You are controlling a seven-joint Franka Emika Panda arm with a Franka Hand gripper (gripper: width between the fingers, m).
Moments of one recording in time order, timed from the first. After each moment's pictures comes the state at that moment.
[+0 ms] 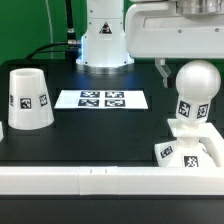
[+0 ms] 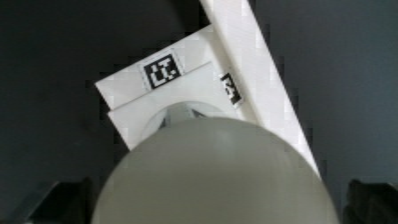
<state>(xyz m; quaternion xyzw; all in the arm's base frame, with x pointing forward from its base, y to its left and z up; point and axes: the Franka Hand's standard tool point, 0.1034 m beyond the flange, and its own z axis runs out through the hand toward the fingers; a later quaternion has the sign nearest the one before) 0.614 0.099 0.121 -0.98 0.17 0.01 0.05</state>
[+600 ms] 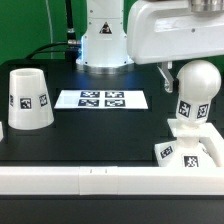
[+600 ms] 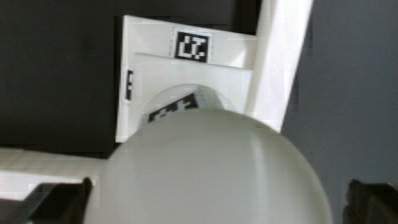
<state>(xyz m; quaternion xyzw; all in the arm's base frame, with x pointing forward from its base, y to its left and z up) 0.614 0.100 0.122 -1.00 -0.08 0.00 0.04</state>
